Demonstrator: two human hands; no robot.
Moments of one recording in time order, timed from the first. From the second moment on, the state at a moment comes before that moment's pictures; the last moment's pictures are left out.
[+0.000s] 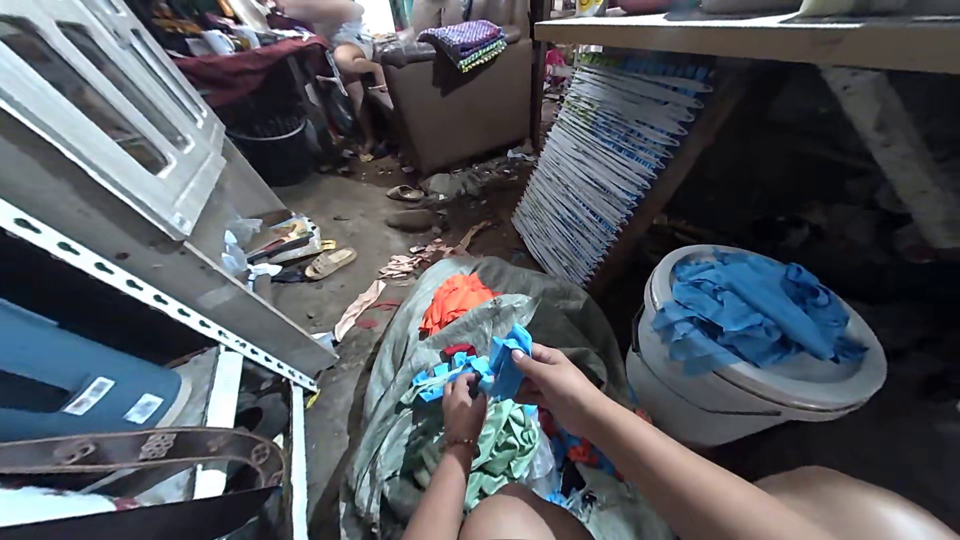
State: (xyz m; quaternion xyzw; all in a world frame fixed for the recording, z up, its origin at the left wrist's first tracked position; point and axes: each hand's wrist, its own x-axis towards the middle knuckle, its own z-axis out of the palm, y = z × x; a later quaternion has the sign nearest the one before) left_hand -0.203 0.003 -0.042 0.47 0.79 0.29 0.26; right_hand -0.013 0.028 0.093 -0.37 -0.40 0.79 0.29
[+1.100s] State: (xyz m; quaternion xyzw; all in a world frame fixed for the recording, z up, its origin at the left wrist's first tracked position) left_hand -0.144 -0.008 0.160 0.09 0.46 0.65 0.59; right_hand 0.007 0.025 0.104 -0.25 -0.50 0.77 0.31
